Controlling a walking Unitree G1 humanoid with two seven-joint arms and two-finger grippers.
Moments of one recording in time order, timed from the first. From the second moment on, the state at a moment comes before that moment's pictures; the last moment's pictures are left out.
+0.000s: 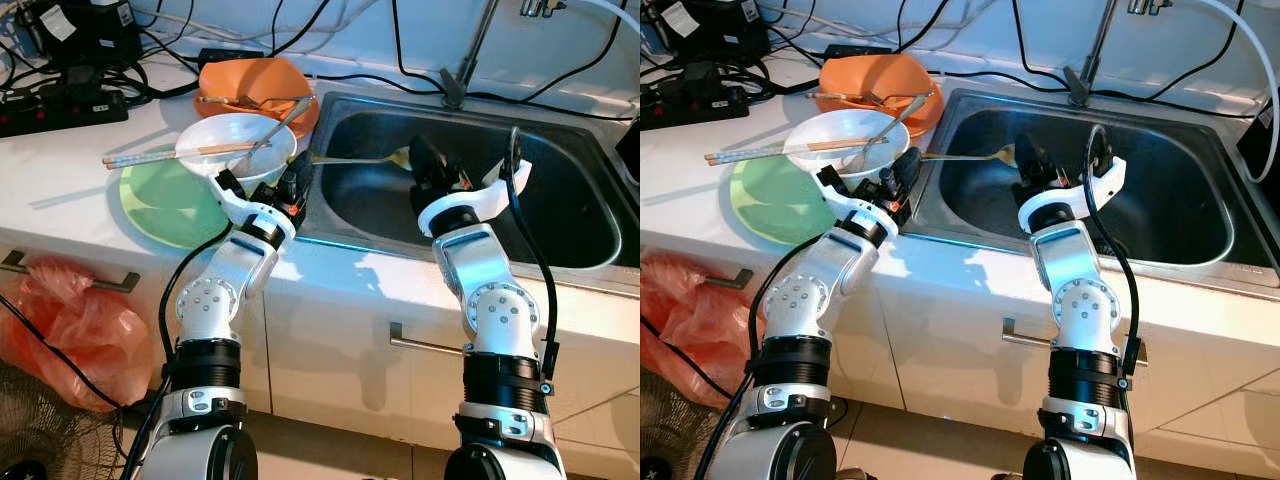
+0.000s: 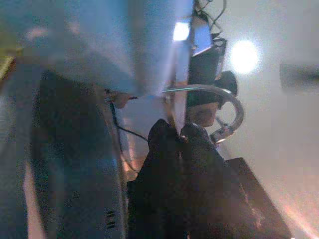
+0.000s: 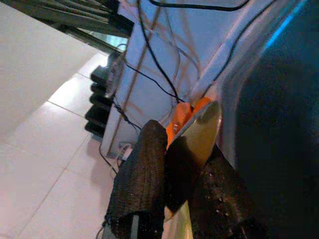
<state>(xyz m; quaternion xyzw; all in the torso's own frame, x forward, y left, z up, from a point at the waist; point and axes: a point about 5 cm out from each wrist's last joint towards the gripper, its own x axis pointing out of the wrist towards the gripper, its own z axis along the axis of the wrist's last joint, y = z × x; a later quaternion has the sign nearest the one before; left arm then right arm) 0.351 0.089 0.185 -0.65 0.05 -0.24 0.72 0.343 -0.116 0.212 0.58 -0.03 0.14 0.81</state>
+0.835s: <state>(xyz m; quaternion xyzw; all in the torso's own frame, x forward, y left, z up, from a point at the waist) 0.344 0.079 0.208 -0.58 0.03 -0.28 0.76 0.353 -0.122 0.215 0.58 -0.04 0.10 0.81</state>
